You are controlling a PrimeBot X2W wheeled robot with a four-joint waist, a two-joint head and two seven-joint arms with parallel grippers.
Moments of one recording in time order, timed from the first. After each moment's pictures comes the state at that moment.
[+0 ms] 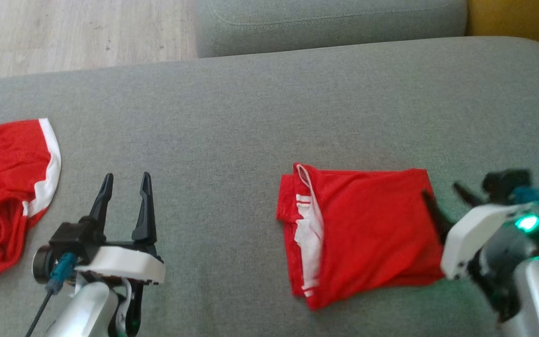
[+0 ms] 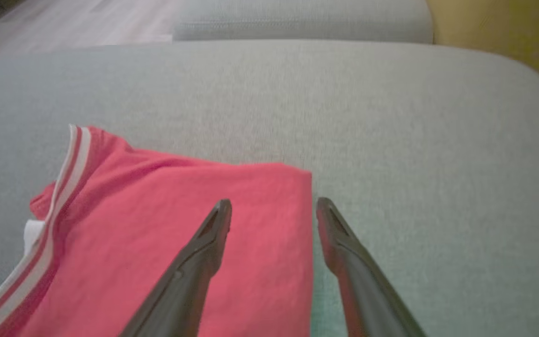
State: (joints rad) left arm -0.24 0.34 -0.50 0.28 -0.62 0.18 -0.25; right arm -0.11 -0.21 0.07 0.04 0.25 0.12 0.52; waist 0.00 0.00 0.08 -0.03
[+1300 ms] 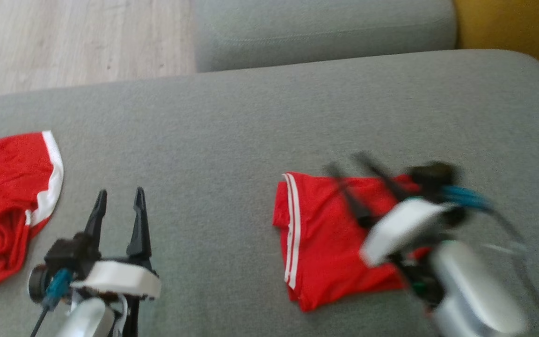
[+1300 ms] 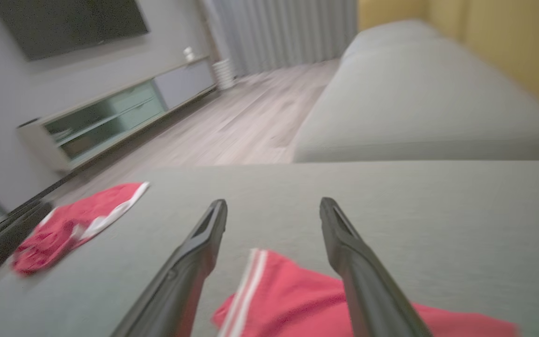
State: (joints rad) left arm -0.19 0.35 -0.48 0.26 -0.63 0.20 -0.25; right arm -0.27 -0.12 0.44 0.22 0.45 0.12 0.13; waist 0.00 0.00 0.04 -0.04
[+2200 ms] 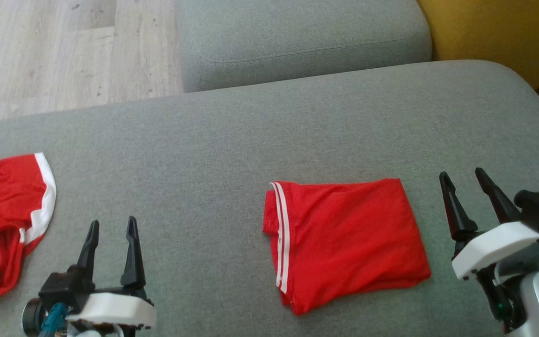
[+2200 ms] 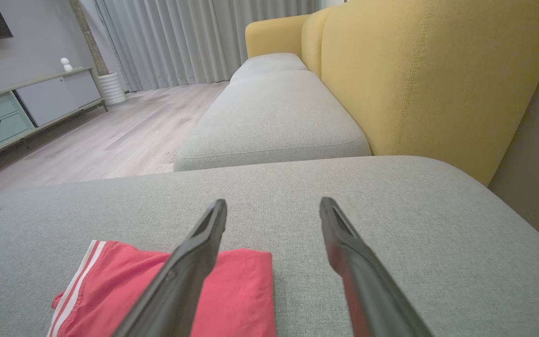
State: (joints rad) left arm -0.03 0.32 -0.38 0.19 -0.56 0.20 -0.25; right arm -0.07 -0.20 0.06 0.12 0.30 0.12 0.11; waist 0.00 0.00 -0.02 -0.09
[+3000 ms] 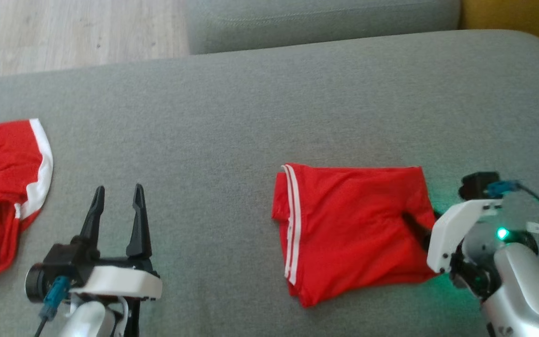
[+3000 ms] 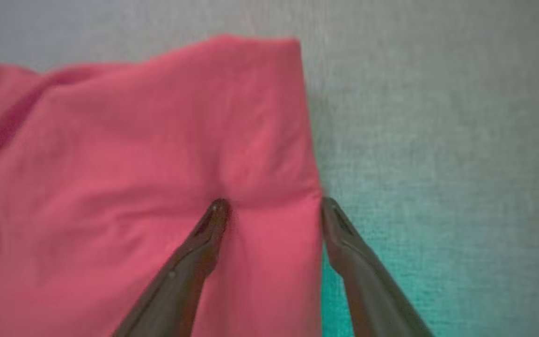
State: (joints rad) left arm -0.12 0.32 -0.40 0.16 -0.53 0.19 -0.24; right arm -0.27 -0.20 0.15 0.46 0.41 0.12 0.54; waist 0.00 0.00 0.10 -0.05
